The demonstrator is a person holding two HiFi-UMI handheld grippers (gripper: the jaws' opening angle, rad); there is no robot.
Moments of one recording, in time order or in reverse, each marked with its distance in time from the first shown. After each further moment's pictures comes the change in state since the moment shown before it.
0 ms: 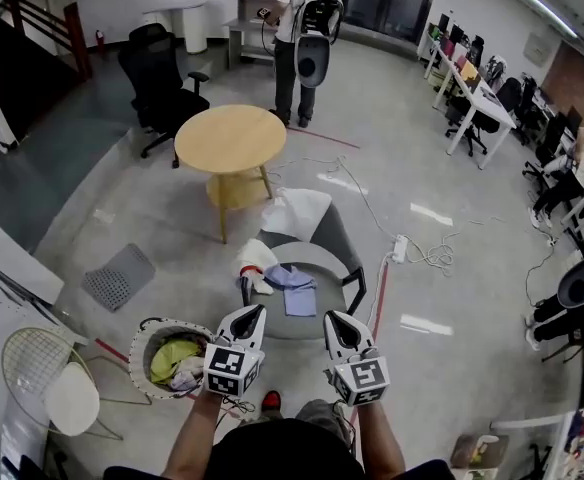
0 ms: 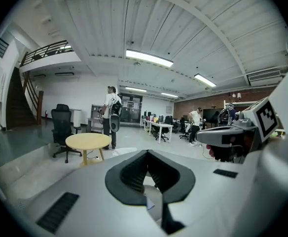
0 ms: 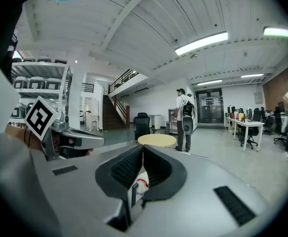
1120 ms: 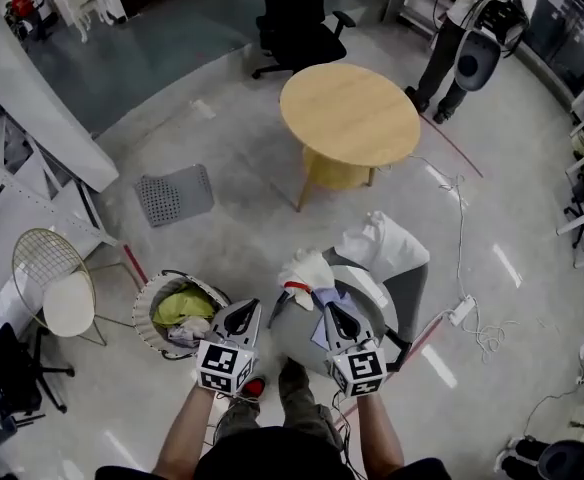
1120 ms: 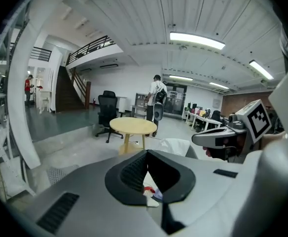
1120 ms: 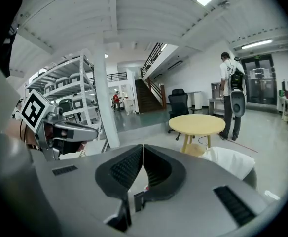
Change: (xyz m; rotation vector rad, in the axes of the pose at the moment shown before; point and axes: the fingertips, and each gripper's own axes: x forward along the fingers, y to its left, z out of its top) left arm 0.114 0.173 -0.053 -0.217 0.109 0.508; right arm 0.288 -0.039 -0.071 -0.026 0.218 0.544
